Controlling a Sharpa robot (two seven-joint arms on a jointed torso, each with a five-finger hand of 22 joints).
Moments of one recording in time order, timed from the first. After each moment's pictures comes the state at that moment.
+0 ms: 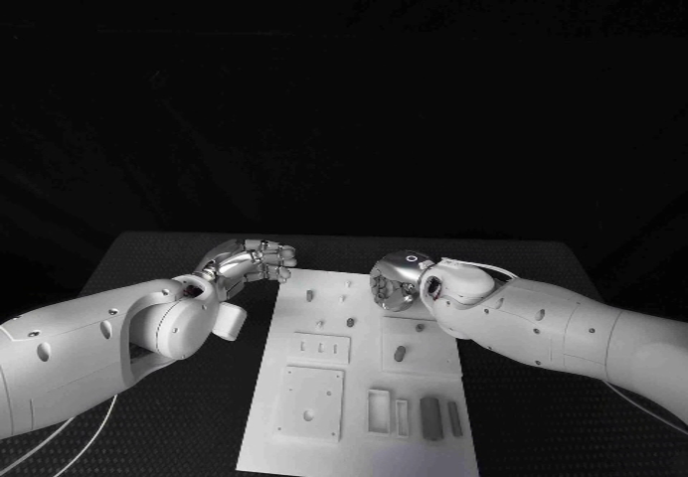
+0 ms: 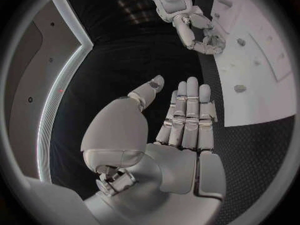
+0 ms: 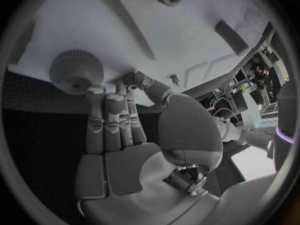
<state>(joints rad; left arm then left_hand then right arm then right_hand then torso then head) 1.33 -0.76 -0.16 1.36 -0.04 -0.18 0.28 1.12 -0.11 0.52 -0.21 0.07 0.82 0.18 0.33 0.47 1.20 0.12 0.10 0.11 1.05 0.06 0.47 0.62 0.05 0.83 -0.04 0.48 1.31 1.21 -0.55 -0.09 1.07 -1.68 -0.28 -0.01 1.16 -0.16 0.75 -0.29 0.05 1.01 0.10 0.41 0.47 1.29 0.04 0.14 0.22 1.33 -0.06 1.04 0.92 0.21 1.26 -0.01 0.83 1.31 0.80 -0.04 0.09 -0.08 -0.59</state>
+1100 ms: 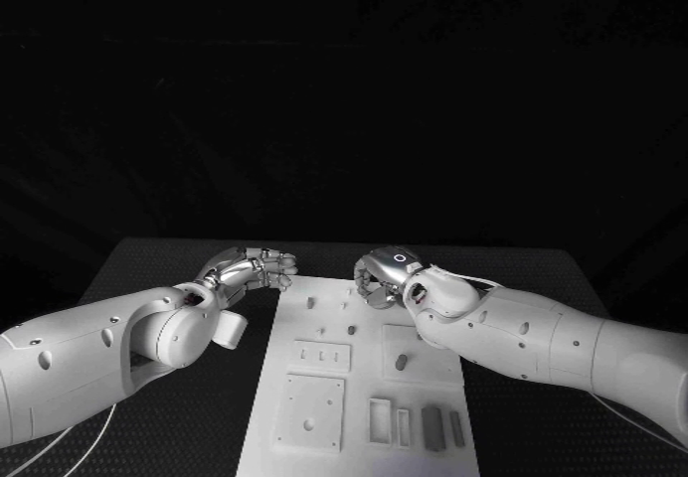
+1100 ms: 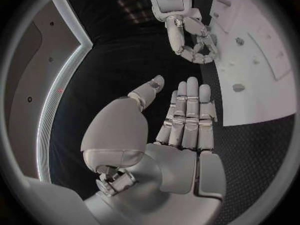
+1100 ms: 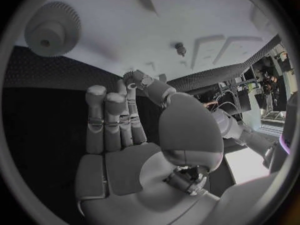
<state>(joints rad) 1.33 -0.76 -0.16 1.36 -0.04 -0.18 0.28 1.12 -0.11 0.52 -0.21 0.07 0.82 0.18 0.33 0.47 1.20 0.12 0.10 0.11 1.05 0.06 0.47 0.63 0.05 0.83 -0.04 0.48 1.31 1.21 -0.50 -0.08 1.10 -1.74 -0.47 -0.13 1.16 -0.16 0.79 -0.29 0.05 1.03 0.10 0.42 0.51 1.29 0.04 0.14 0.22 1.34 -0.07 1.05 0.91 0.20 1.26 -0.03 0.86 1.31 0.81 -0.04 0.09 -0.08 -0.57</state>
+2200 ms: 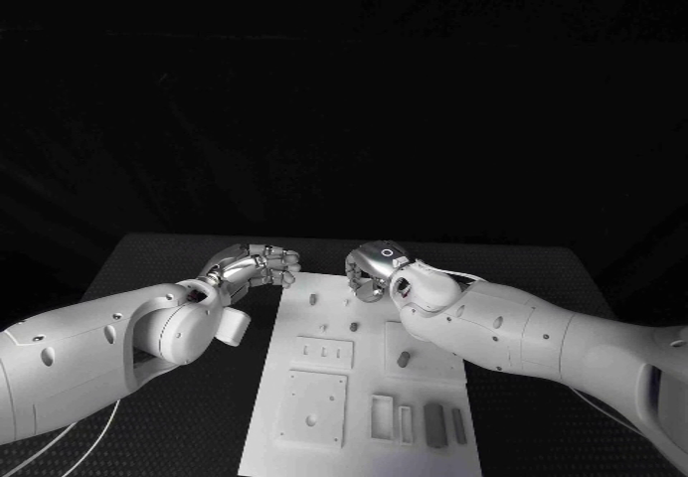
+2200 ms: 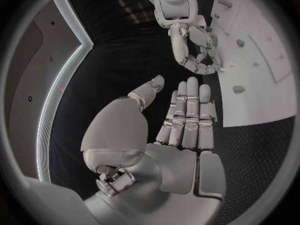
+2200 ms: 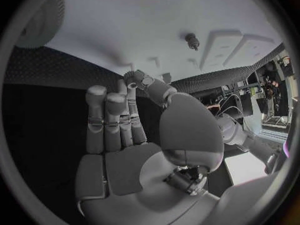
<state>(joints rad) 1.33 -0.76 -0.16 1.37 -0.04 -0.18 0.28 1.12 -0.10 0.53 -0.22 0.07 0.82 0.18 0.33 0.47 1.20 0.12 0.10 0.11 1.05 0.06 0.47 0.63 0.05 0.83 -0.04 0.48 1.31 1.21 -0.41 -0.08 0.99 -1.76 -0.47 -0.14 1.15 -0.18 0.80 -0.29 0.04 1.03 0.10 0.42 0.51 1.30 0.04 0.14 0.24 1.33 -0.07 1.05 0.91 0.20 1.26 -0.02 0.86 1.31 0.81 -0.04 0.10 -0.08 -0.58</state>
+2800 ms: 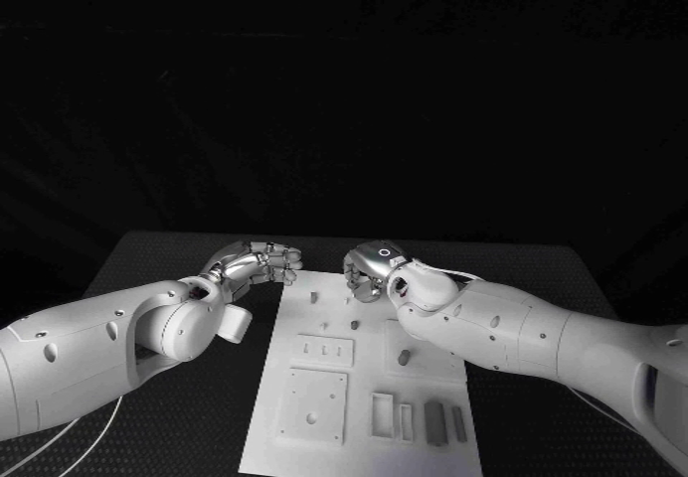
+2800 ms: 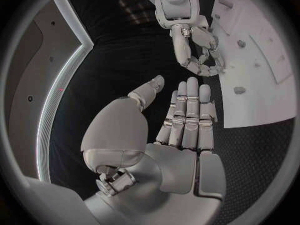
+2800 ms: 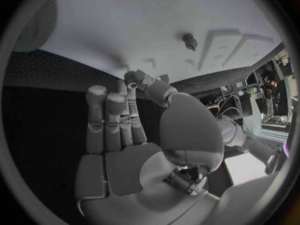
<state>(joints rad) 1.33 -0.76 -0.16 1.37 -0.04 -0.18 0.28 1.12 -0.10 0.53 -0.22 0.07 0.82 0.18 0.33 0.47 1.20 0.12 0.10 0.11 1.05 0.06 0.47 0.63 0.04 0.83 -0.04 0.48 1.31 1.21 -0.39 -0.08 0.98 -1.77 -0.45 -0.14 1.15 -0.18 0.80 -0.29 0.04 1.03 0.10 0.42 0.51 1.30 0.04 0.14 0.27 1.33 -0.07 1.05 0.91 0.20 1.26 -0.03 0.86 1.31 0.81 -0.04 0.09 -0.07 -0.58</state>
